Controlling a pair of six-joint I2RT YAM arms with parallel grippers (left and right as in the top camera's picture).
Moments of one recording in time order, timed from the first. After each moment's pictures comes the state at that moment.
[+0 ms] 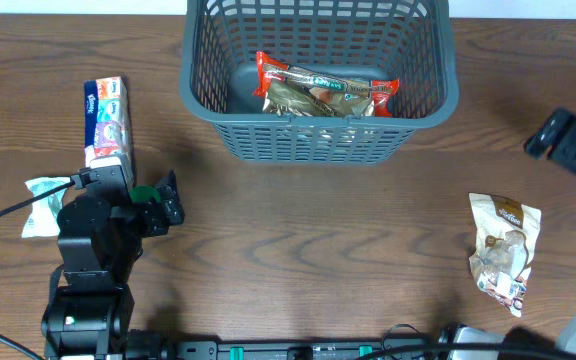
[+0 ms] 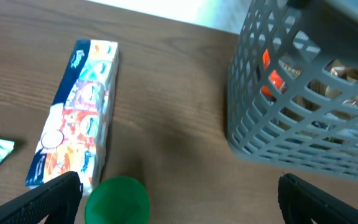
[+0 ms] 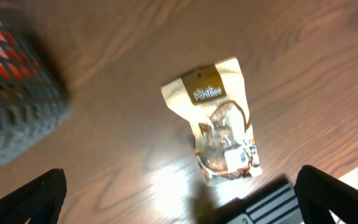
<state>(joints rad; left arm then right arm) 0.00 0.65 0.65 -0.51 0.04 -0.20 -0.39 1.46 1.85 -1.60 0.04 0.25</state>
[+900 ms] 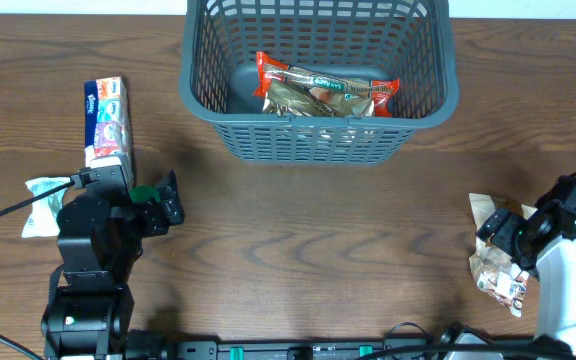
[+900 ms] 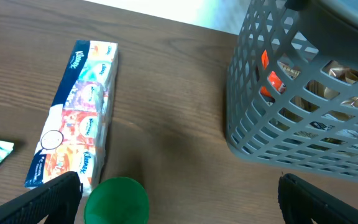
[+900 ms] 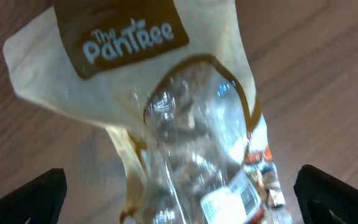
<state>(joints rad) 0.00 0.65 0.65 -0.51 0.04 -0.20 -0.56 1.27 0.74 -0.79 0.10 0.16</state>
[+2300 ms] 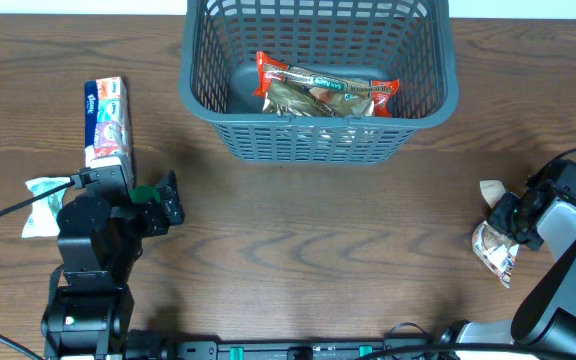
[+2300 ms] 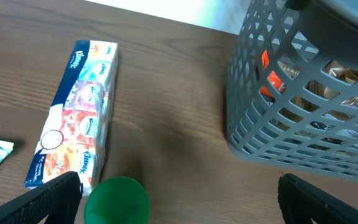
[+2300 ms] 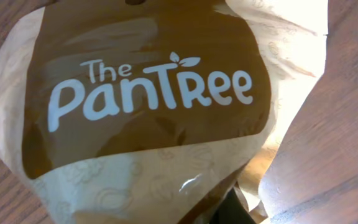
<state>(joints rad) 0.00 0.65 0.65 -0.51 0.04 -0.20 -0.56 1.63 0.78 -0.46 0.03 0.11</state>
